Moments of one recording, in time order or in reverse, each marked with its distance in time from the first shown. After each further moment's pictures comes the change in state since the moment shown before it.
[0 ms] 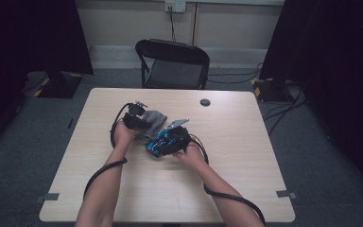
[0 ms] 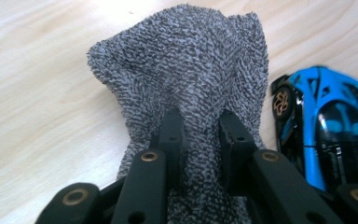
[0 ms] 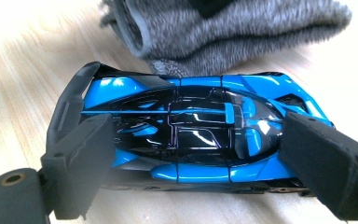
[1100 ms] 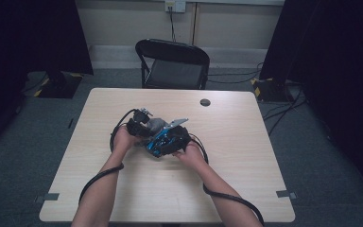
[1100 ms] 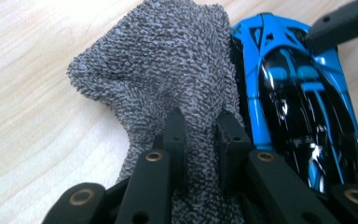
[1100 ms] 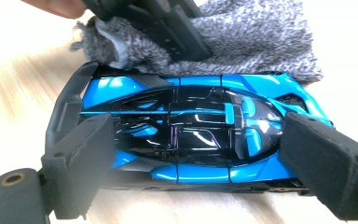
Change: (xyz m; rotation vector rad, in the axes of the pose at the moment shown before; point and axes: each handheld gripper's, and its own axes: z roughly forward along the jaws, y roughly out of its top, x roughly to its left) left arm -0.019 -0.013 0.001 0.089 -0.104 0.135; right arm 0.000 0.002 0.001 0.017 -0.004 -0.002
